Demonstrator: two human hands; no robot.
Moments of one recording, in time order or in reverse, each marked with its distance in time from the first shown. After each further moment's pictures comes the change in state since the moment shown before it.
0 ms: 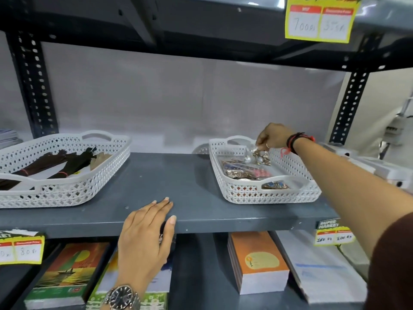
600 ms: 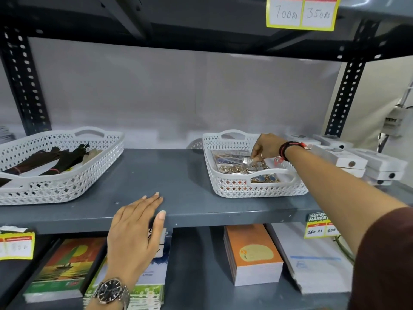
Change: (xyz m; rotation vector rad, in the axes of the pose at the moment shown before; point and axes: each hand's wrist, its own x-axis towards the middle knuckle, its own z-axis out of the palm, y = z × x) left_hand 0.000 0.004 0.001 0.008 0.021 -0.030; right_hand -0.007 0.023 0.032 -0.061 -0.137 -0.076
